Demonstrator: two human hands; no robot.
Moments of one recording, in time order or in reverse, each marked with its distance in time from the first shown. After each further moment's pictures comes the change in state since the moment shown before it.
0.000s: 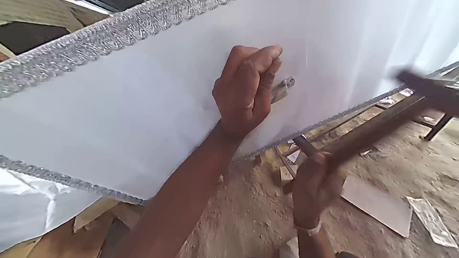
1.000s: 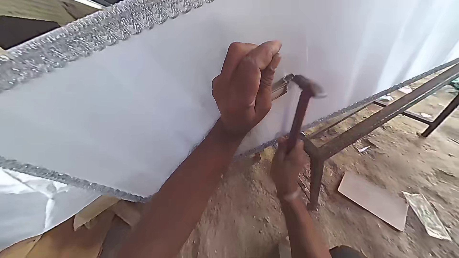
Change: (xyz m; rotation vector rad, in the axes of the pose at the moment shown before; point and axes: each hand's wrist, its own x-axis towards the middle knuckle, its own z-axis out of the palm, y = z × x) left_hand -0.002 -0.008 0.006 0.010 0.066 0.070; right_hand -0.017 0.038 0.045 -0.278 -0.118 0.045
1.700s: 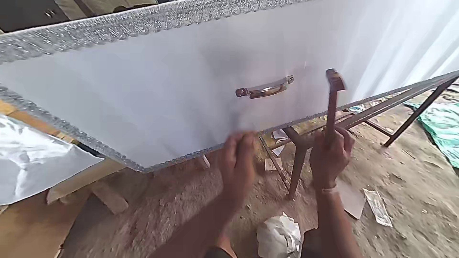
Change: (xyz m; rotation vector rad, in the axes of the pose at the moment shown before) left_hand -0.084 0.141 -0.076 -0.243 -0.023 -1.154; right_hand 0.070 0.010 -0.109 -0.354 -0.004 -0.252
